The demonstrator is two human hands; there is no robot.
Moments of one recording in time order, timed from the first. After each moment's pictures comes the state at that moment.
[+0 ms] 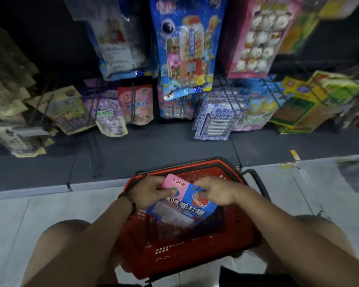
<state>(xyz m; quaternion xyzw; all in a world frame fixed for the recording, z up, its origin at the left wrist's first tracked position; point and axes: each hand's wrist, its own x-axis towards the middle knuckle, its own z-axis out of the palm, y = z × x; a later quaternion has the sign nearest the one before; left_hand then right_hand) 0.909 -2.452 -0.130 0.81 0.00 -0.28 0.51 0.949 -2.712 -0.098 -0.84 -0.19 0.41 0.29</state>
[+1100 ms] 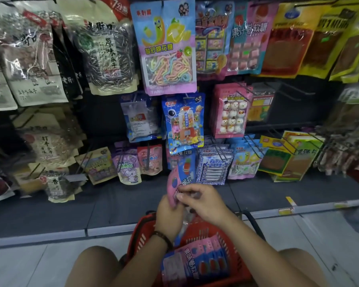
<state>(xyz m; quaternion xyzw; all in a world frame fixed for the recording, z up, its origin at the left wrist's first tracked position) 0.835 -2.551 0.019 0.72 0.11 0.10 0.68 0.884 -2.681 0.029 -0.77 -0.15 0.10 0.61</state>
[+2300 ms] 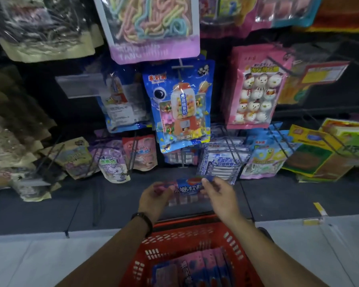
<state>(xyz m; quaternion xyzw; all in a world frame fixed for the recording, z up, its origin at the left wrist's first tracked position) 1.020 -2.505 -0.098 0.69 0.26 0.00 0.67 1.059 -2.716 -0.108 -0.76 0.01 0.04 0.65</state>
